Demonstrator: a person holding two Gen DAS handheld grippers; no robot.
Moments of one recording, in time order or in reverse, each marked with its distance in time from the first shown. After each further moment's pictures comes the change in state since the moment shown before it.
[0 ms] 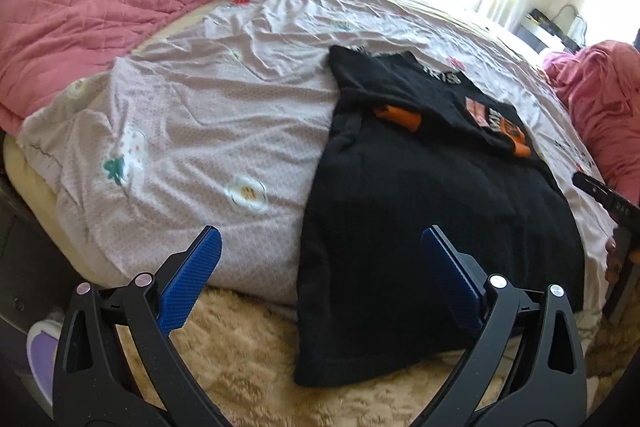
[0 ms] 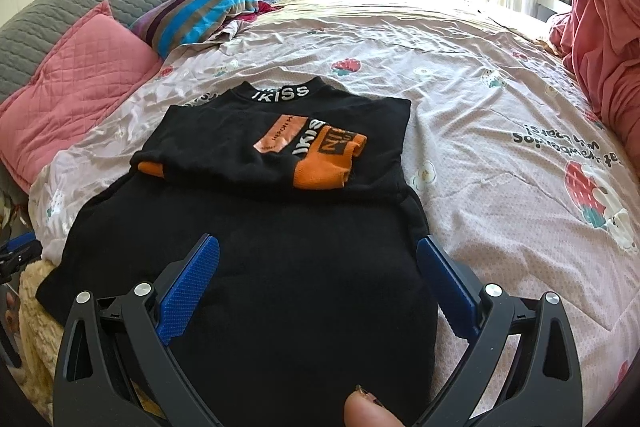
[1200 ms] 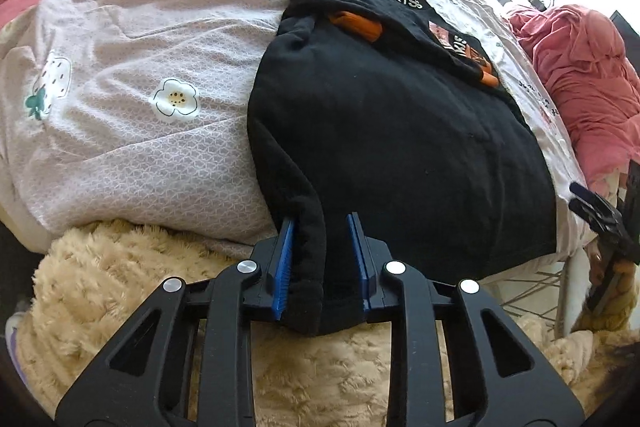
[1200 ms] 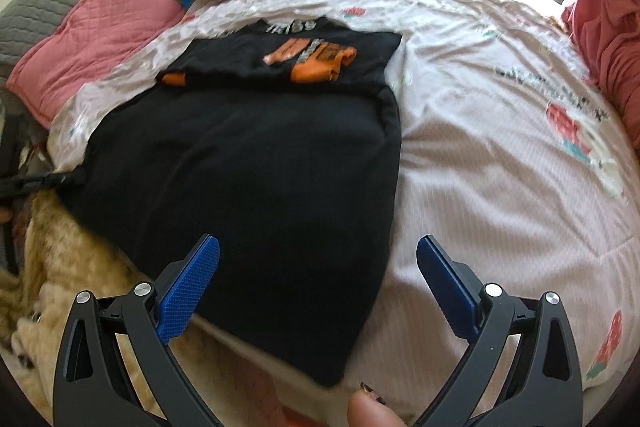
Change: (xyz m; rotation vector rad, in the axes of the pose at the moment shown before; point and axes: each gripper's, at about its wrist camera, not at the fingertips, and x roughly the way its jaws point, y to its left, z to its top) left arm 0.035 -0.002 -0.030 0.029 0.236 -0.194; right arm -0.050 -0.029 -0.081 -0.069 0.154 0.068
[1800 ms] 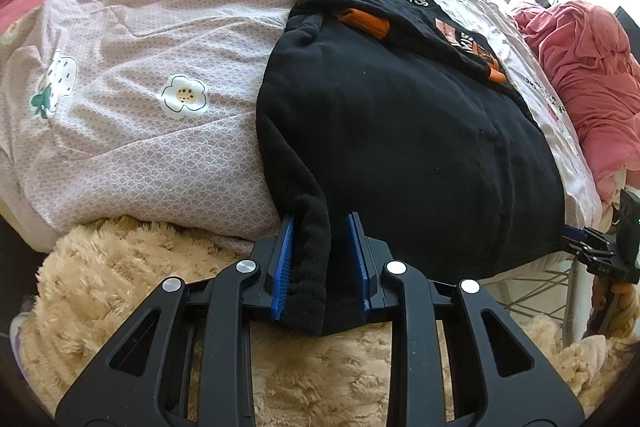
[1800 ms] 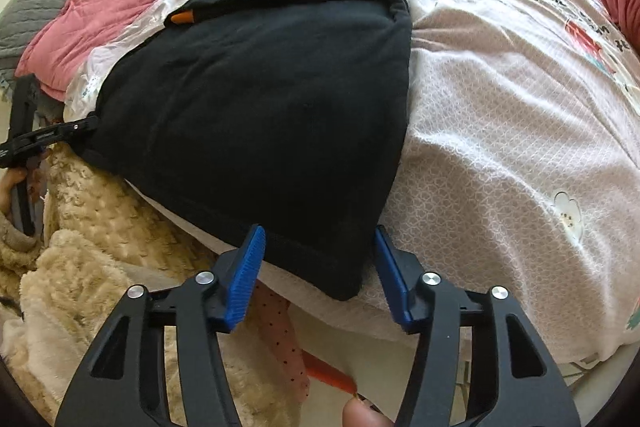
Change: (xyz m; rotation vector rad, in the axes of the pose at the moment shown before) left arm 0.000 0.002 -0.003 0.012 0.001 0.033; right arm 0.016 -0.007 -0.047 0.049 0.178 0.093
